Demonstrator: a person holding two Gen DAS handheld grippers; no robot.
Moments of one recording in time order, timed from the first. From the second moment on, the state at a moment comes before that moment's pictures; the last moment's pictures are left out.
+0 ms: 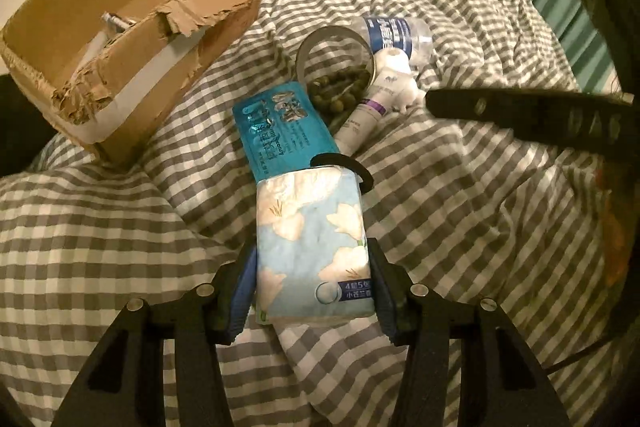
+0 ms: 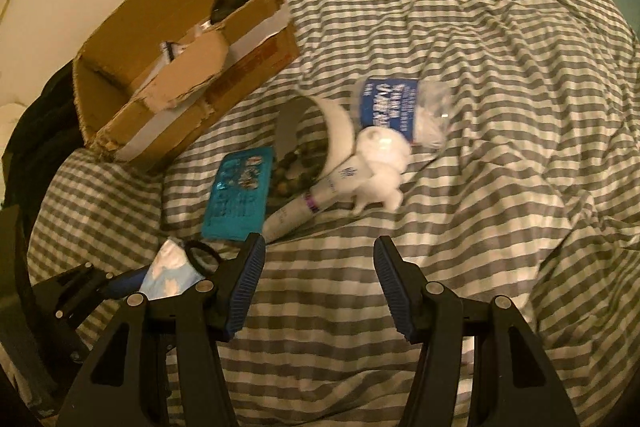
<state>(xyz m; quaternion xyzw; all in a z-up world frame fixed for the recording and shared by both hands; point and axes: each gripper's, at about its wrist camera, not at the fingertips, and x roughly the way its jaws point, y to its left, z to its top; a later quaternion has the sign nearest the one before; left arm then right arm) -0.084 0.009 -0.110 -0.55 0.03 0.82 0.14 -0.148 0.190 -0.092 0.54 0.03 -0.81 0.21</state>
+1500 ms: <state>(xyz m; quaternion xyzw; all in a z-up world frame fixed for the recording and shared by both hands) -0.101 -0.025 -0.131 -0.57 0.02 0.81 0.11 -0.159 0.147 -0.140 0.58 -0.05 -0.77 0.28</state>
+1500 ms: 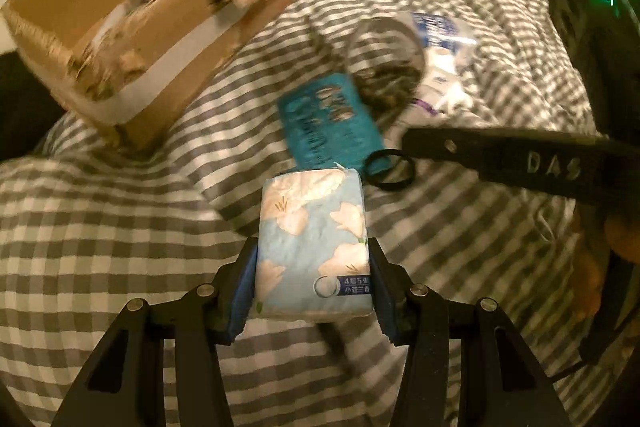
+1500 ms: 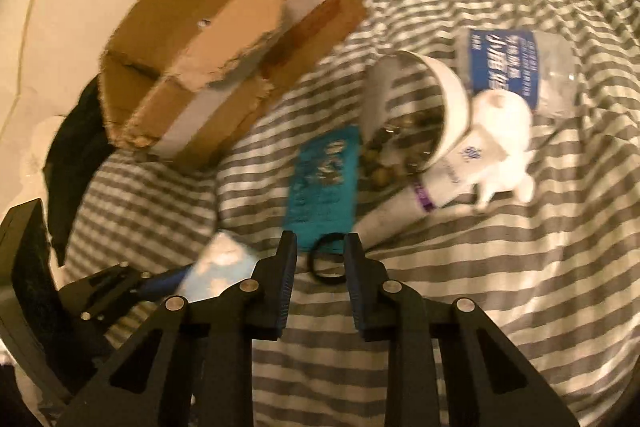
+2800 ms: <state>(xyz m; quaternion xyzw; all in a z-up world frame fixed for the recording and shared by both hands) -0.154 -0.085 0.014 -0.38 -0.02 0.92 0.08 -0.188 0.111 0.000 0.47 0.04 -0.83 0.30</state>
